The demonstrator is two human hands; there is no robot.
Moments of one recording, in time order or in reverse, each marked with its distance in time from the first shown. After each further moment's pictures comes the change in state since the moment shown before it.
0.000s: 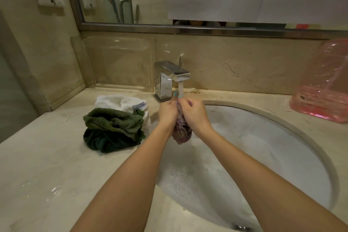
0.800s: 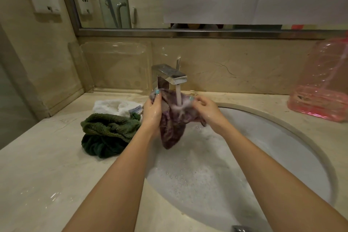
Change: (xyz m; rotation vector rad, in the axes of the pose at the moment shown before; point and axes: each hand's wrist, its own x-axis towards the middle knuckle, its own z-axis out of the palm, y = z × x) left_hand 0.014 0.001 -0.031 -0.221 -0.014 0.051; right_hand 0.027 0.016 -0.049 0.077 -0.180 0.210
